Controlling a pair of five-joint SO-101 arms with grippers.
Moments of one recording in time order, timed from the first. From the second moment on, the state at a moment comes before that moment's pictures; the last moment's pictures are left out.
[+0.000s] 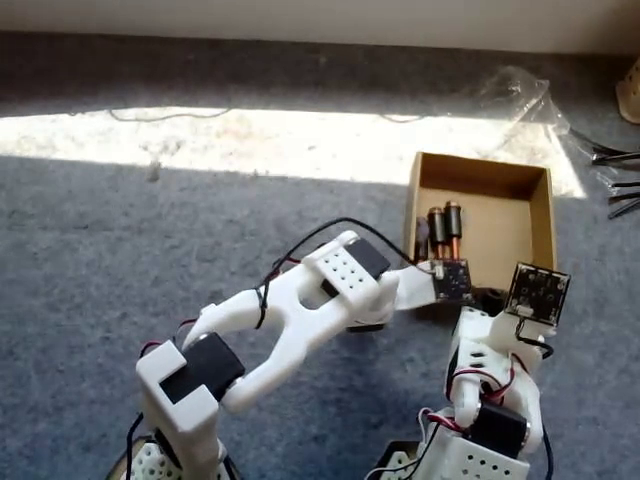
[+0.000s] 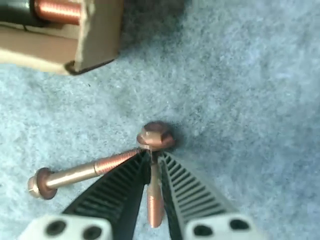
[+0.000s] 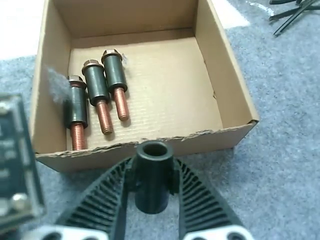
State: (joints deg) left arm 42.3 13.1 14.4 63.6 -32.7; right arm 16.9 -104.9 88.0 59.5 6.5
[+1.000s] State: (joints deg) left arm 40.4 15.9 10.7 64.8 -31.2; right arm 16.9 -104.9 88.0 59.5 6.5
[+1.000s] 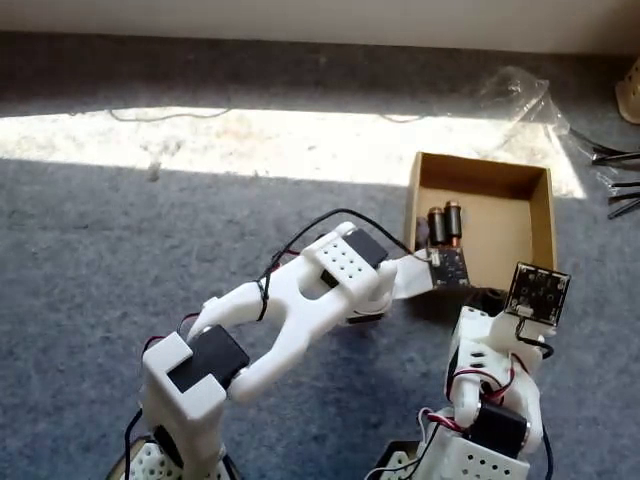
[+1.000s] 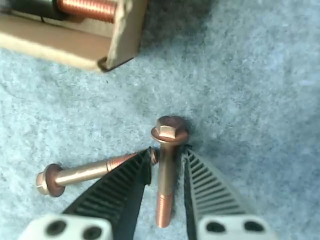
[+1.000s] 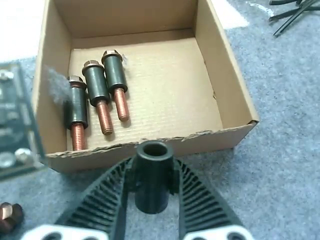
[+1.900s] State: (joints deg) left arm 41.5 16.0 17.4 54.9 -31.4; right arm 16.9 -104.9 88.0 59.5 6.5
